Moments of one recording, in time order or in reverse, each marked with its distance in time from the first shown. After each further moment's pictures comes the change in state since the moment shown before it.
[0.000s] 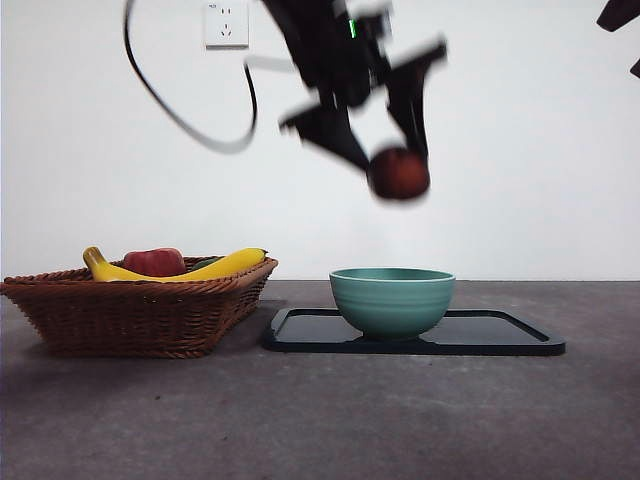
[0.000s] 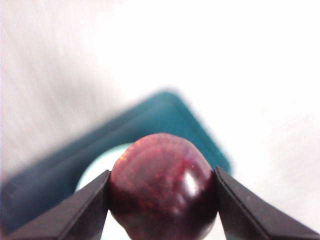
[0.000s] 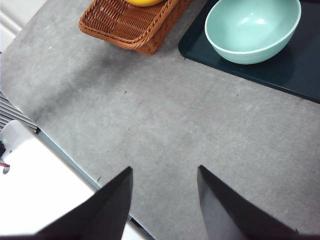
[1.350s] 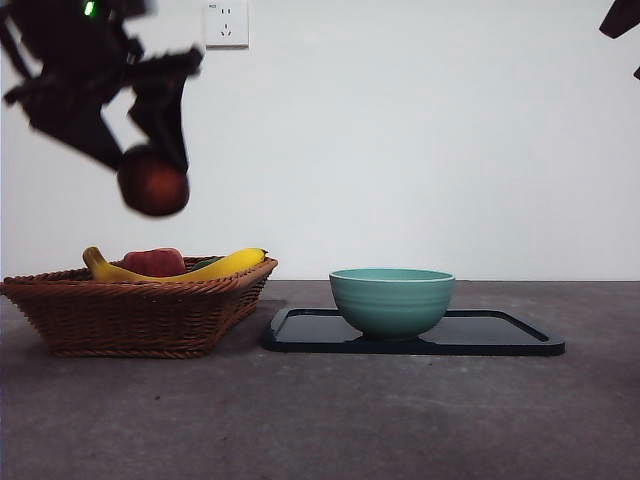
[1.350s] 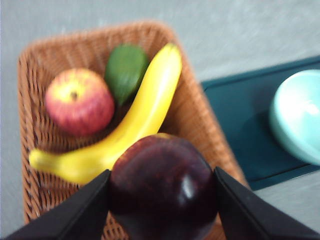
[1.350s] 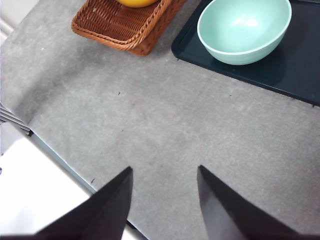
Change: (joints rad) left arm 0.295 -0.603 -0.845 0.278 -0.169 0.054; right arm 0.000 0.000 0.000 0.000 0.025 0.000
